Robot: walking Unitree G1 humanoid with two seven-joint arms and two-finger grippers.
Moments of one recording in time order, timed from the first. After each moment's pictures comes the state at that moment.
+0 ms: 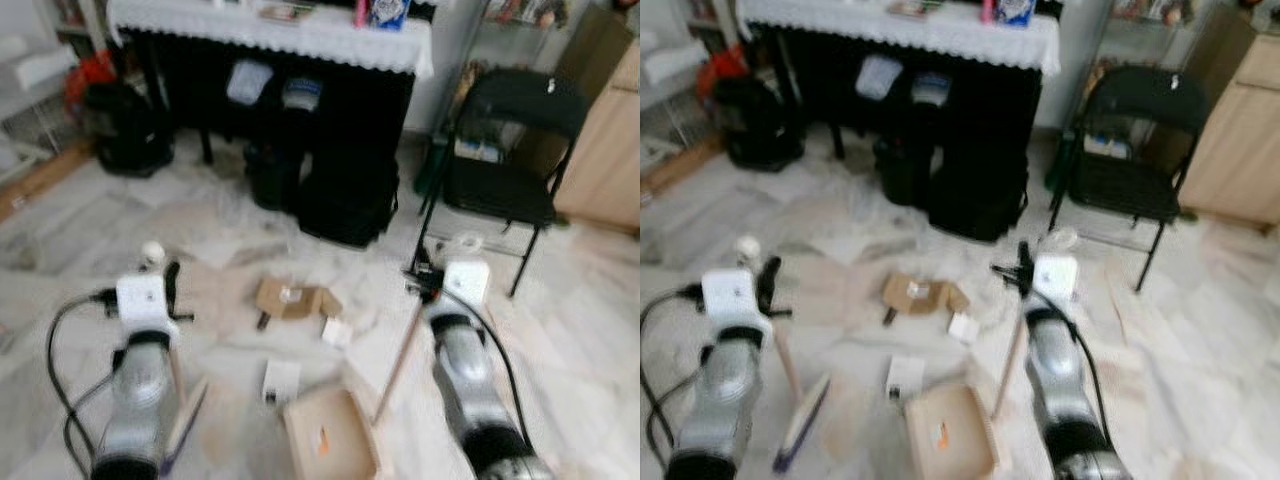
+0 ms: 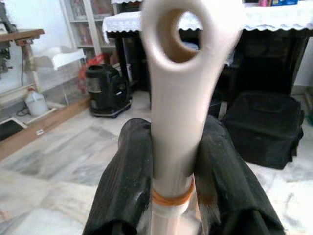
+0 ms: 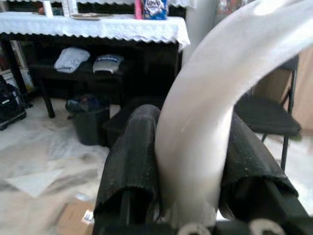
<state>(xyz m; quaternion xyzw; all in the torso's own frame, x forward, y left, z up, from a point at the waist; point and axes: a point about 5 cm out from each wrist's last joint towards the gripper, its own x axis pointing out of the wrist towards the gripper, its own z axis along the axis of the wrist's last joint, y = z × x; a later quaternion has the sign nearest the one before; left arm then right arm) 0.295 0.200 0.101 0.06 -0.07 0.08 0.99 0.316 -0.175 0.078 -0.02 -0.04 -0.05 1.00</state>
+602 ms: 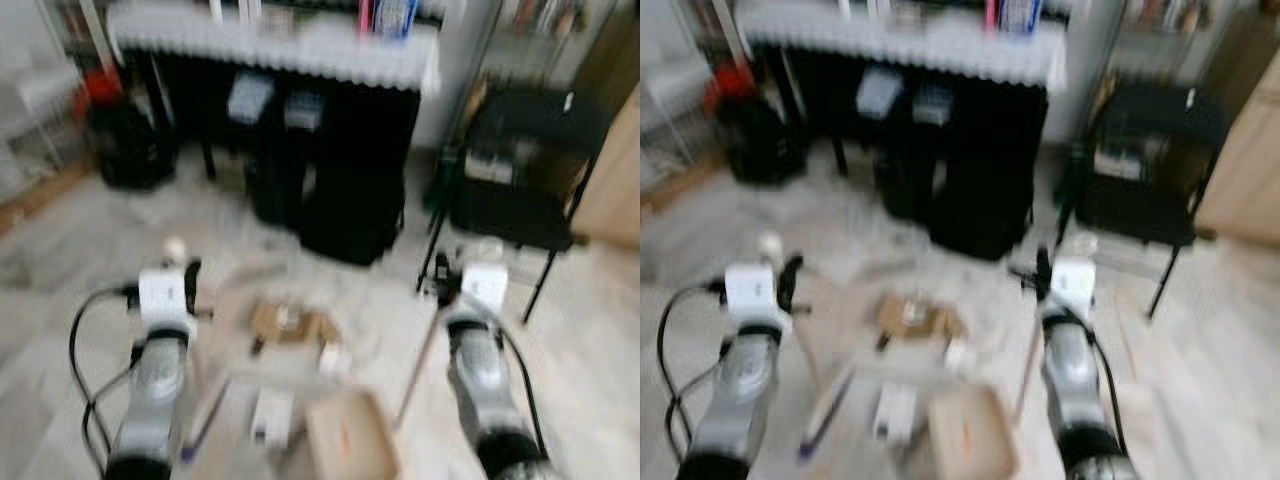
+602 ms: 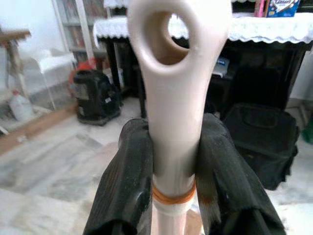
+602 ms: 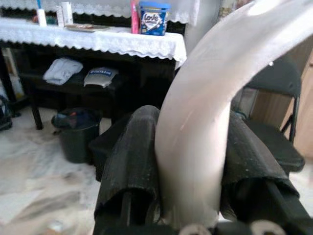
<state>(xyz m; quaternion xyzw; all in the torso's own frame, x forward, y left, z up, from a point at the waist) 0.296 0.201 0.102 0.06 -0.07 0.08 0.99 0.319 -0.174 0.084 -0.03 -0.05 -0.04 1.00</state>
